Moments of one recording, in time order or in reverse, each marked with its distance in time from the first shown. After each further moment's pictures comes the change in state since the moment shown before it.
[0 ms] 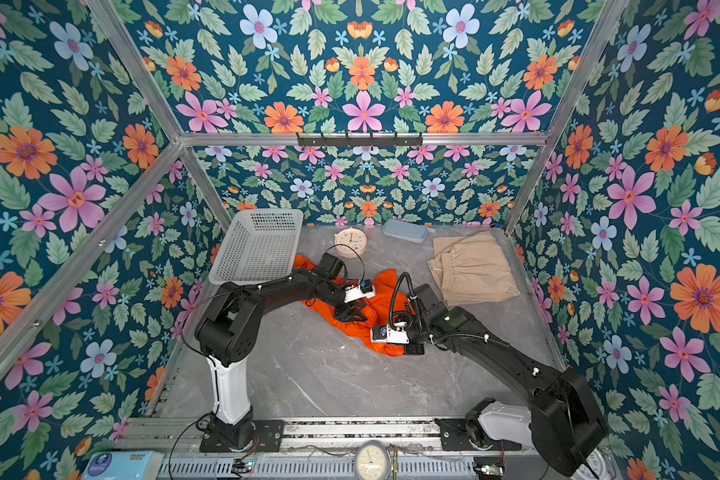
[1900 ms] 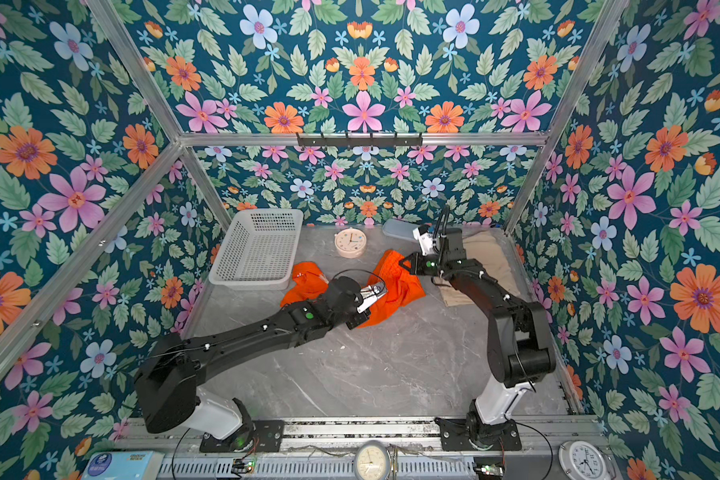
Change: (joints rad) left arm -0.379 -0.435 -0.259 0.298 -0.910 -0.539; right arm -0.438 0.404 0.312 0.405 -0.192 1.330
